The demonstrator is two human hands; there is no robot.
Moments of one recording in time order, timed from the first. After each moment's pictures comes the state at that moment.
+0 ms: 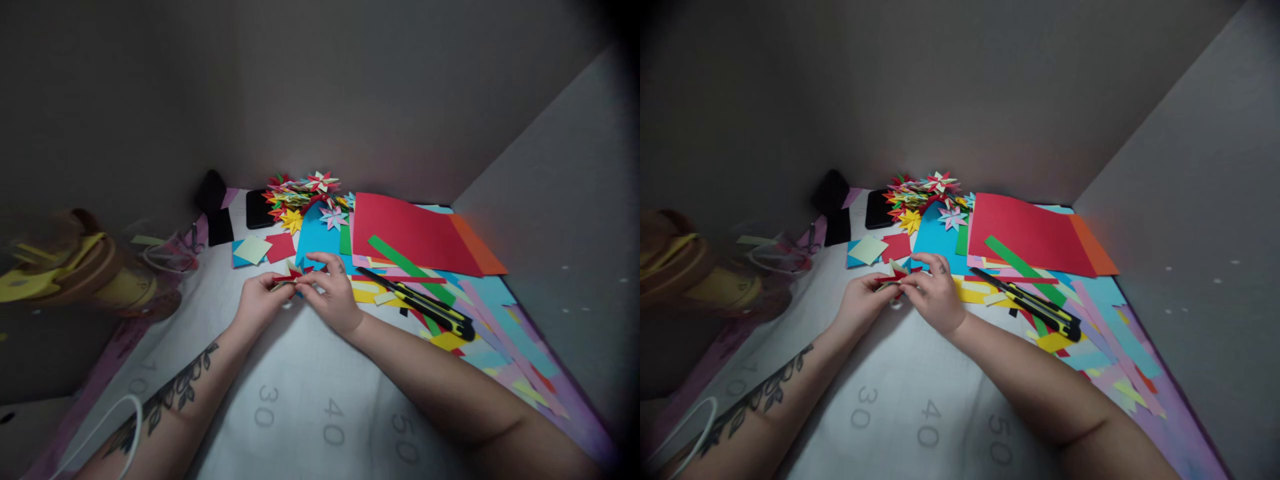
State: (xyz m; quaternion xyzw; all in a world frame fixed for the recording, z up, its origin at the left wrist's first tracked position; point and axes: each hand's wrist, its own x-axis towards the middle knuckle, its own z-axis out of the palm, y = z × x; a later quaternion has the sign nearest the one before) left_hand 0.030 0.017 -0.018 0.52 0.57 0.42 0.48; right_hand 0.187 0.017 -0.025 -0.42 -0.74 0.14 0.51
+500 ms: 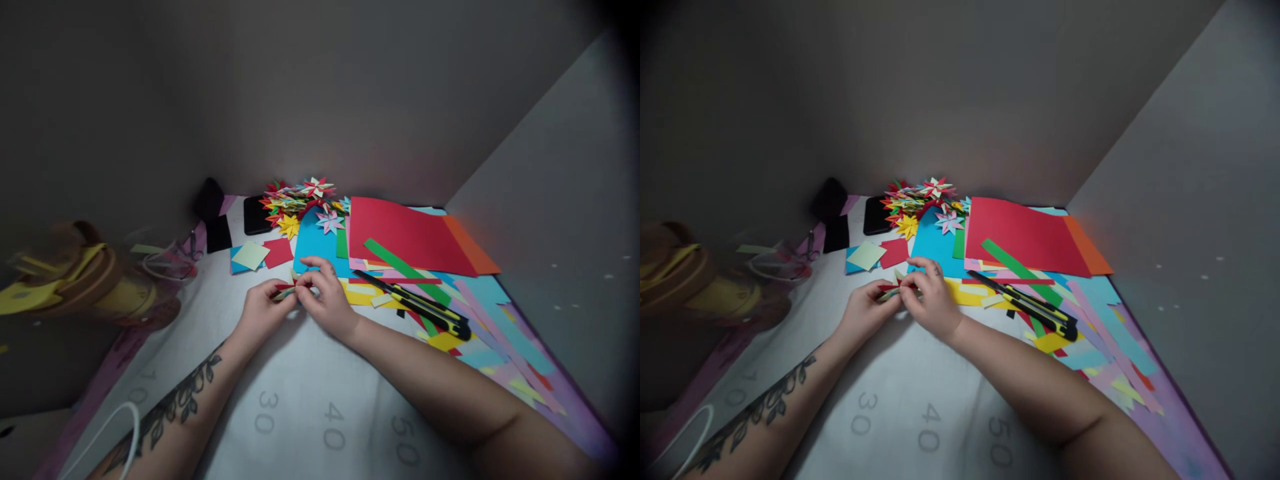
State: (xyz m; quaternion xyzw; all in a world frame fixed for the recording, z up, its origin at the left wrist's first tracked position) left_hand 0.034 0.011 -0.007 0.63 0.54 0.39 0.39; right_hand 0.184 0.013 -0.017 -0.42 -0.74 0.18 0.49
